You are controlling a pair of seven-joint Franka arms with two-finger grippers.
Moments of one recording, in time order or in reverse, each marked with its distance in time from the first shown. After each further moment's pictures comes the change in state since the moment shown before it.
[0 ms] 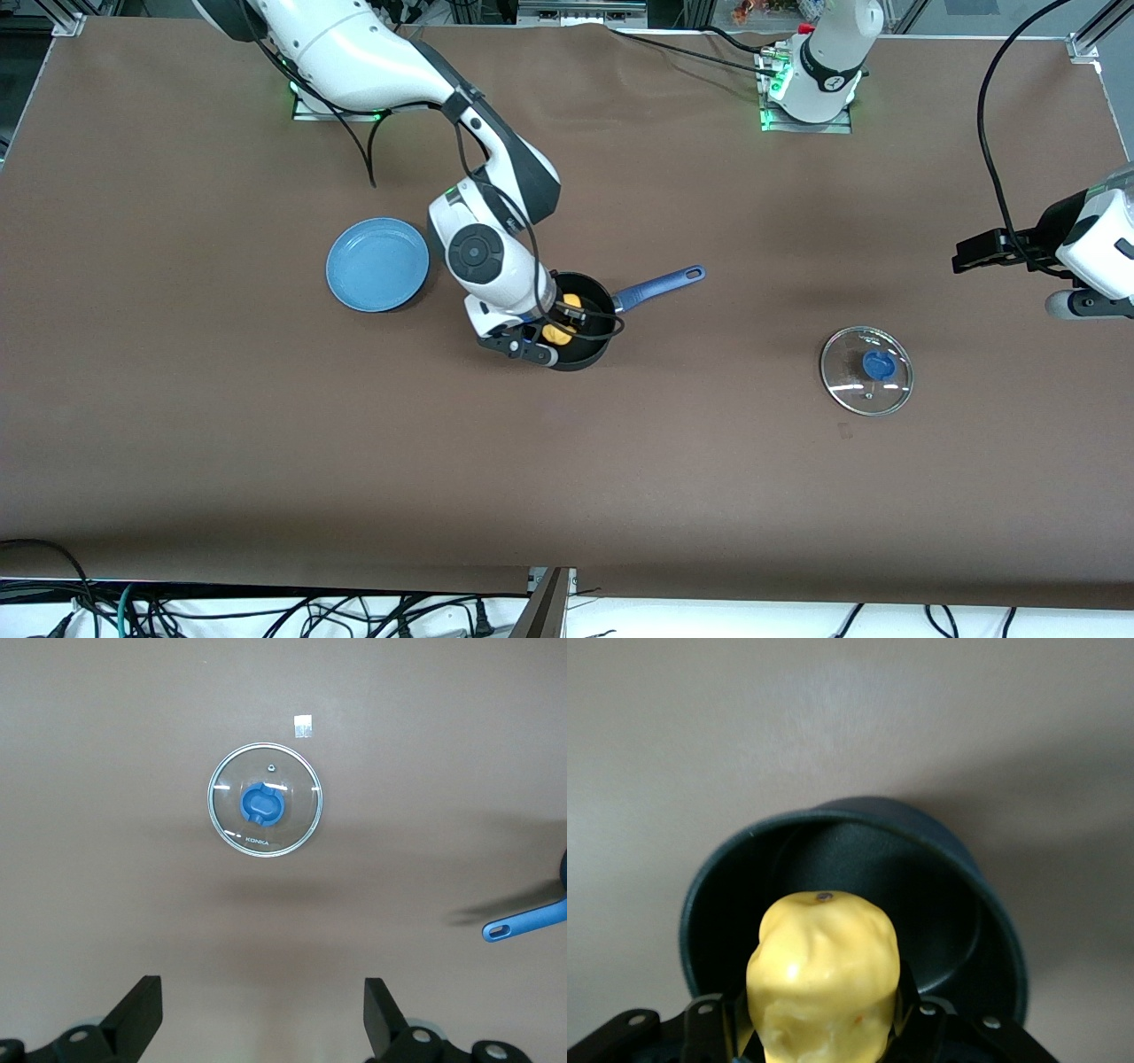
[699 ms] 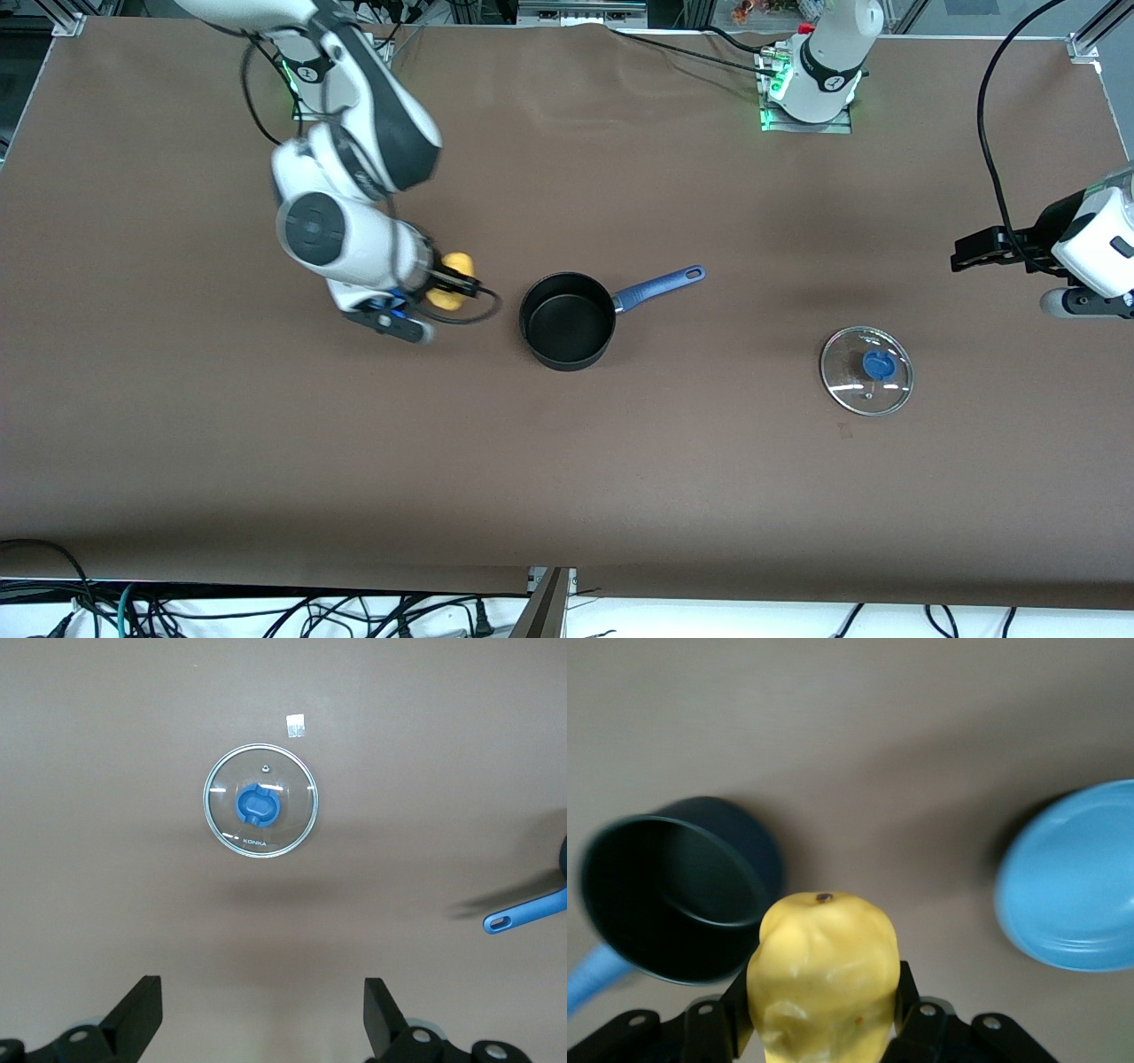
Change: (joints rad) left arm -0.005 0.000 0.000 0.000 0.000 0.000 0.034; right arm -0.174 -0.295 -0.001 -0.150 0.000 -0.327 -0.068
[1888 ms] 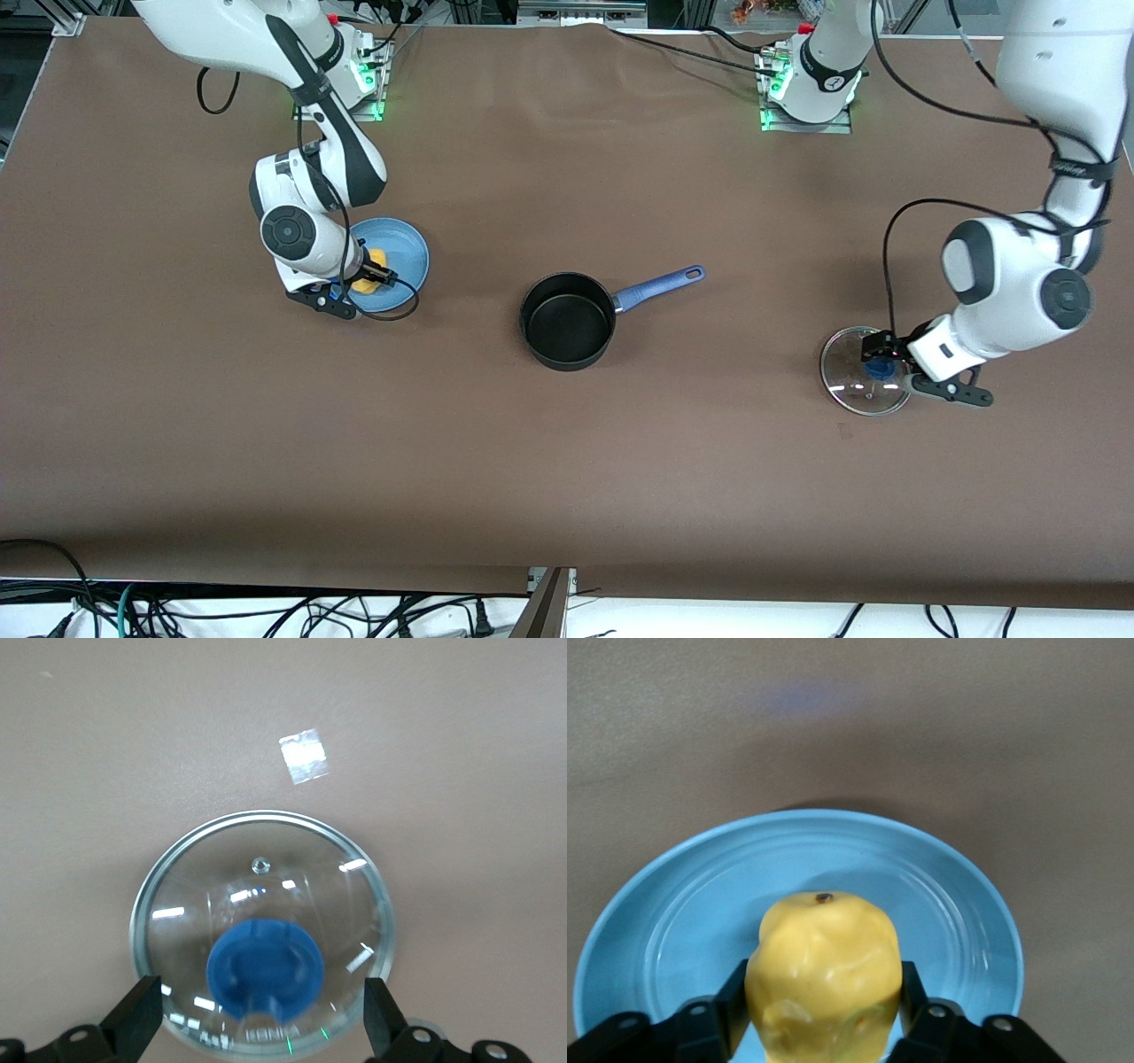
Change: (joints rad) left arm 0.008 0.258 0.075 -0.407 -0.108 0.762 0.372; right arm -0.184 -0.166 -0.057 -0.750 -0.234 0.437 -0.144
